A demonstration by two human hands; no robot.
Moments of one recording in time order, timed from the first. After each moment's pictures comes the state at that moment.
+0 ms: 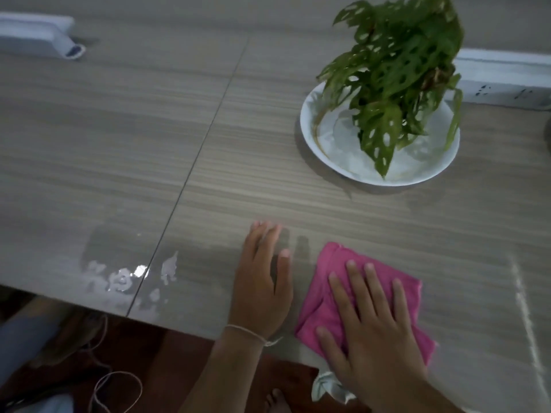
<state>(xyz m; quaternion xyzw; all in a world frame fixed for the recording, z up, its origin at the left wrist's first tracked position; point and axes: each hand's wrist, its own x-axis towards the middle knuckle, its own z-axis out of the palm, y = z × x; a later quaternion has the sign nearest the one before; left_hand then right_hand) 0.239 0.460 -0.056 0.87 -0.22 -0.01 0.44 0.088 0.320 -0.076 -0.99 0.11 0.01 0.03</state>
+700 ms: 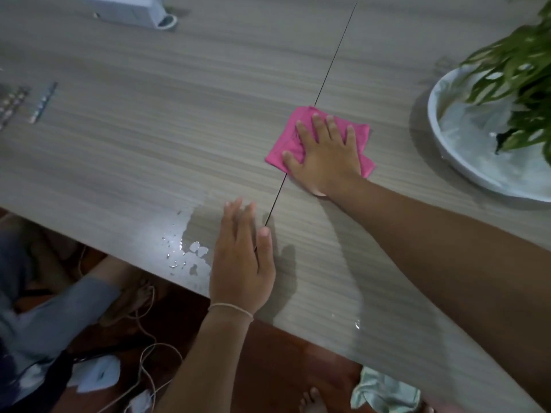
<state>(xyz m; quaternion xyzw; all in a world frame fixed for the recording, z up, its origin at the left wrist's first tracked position) 0.332 0.624 -0.074 0.92 -0.13 0.06 0.35 0.455 0.412 -0.072 -0.99 0.06 0.05 0.07</state>
